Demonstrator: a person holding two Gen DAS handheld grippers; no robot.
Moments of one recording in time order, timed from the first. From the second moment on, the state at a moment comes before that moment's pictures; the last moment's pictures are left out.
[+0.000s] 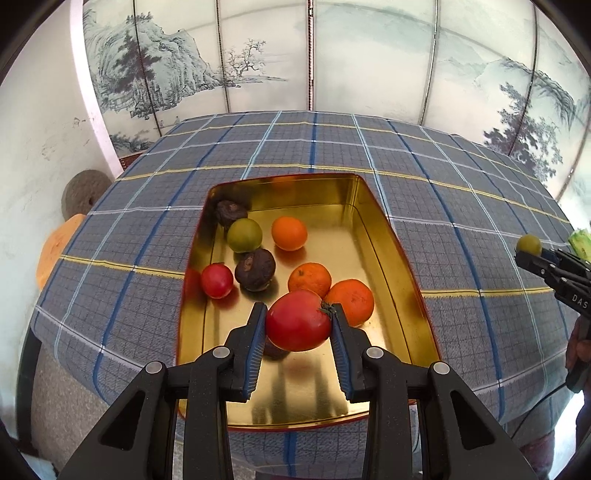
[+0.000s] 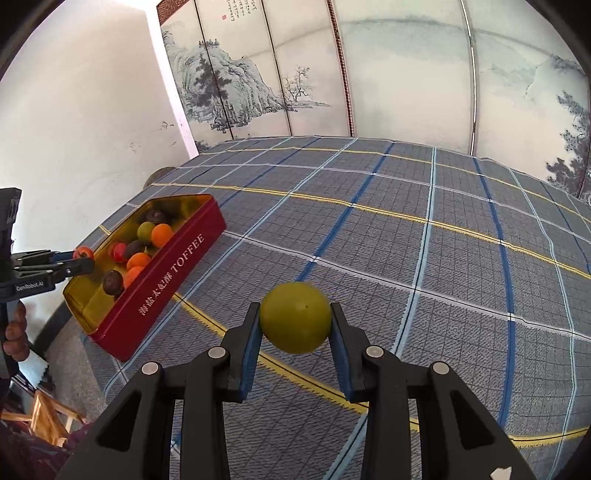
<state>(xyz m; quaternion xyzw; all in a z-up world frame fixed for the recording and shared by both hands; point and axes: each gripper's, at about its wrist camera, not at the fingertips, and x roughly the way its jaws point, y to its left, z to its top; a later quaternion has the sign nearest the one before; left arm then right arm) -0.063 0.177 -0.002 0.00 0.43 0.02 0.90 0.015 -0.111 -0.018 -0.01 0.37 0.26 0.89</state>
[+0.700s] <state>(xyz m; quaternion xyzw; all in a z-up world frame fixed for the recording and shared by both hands) -0.064 0.177 -0.013 0.01 0.42 0.03 0.91 -0.002 -0.075 0.007 -0.03 0.36 0.29 0.89</state>
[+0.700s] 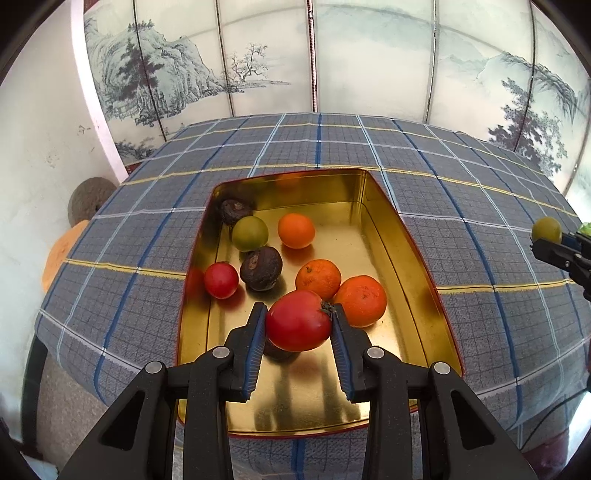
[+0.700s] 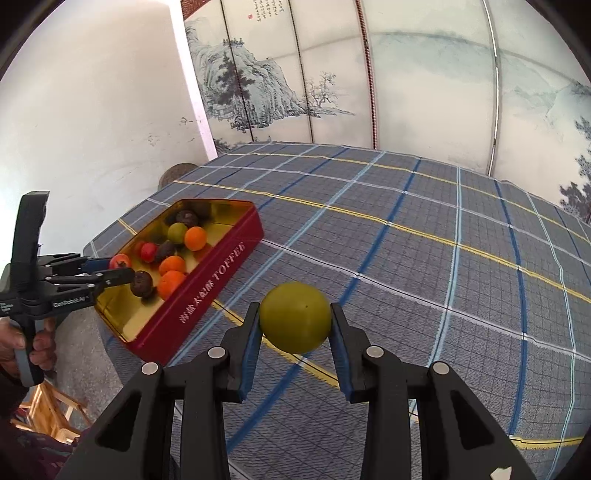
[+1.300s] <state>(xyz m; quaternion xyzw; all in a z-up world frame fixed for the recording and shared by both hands) -0.078 0.177 -0.003 0.04 0.37 0.06 0.92 -0.014 -0.047 0.028 -0.05 0.34 0.32 0.88</state>
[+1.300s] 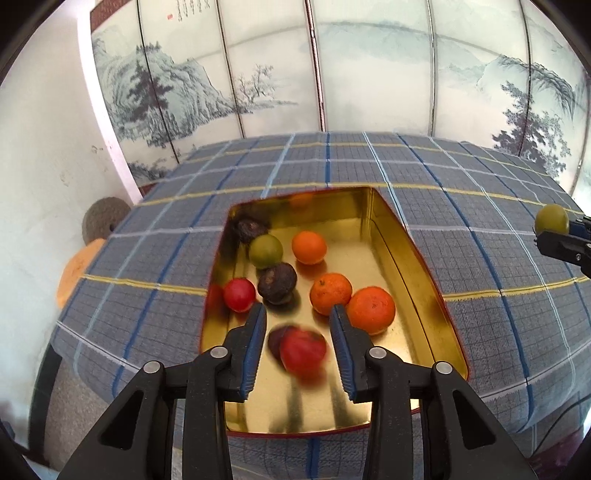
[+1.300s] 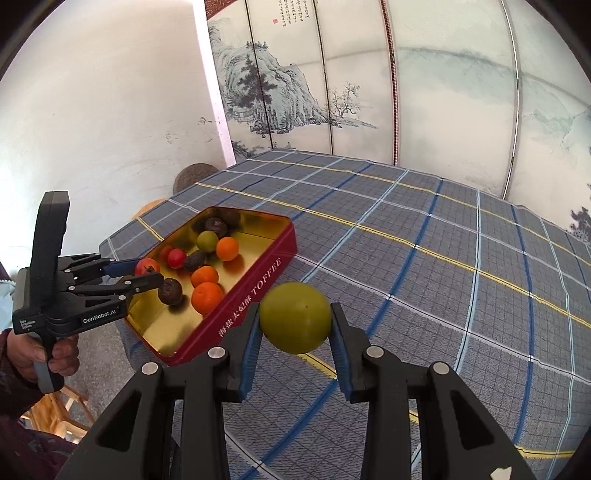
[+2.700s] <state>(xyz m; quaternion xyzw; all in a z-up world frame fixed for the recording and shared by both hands) -0.148 0.207 0.075 0.01 0.26 0.12 0.96 -0.052 0.044 0.077 -0.10 0.28 0.41 0.86</state>
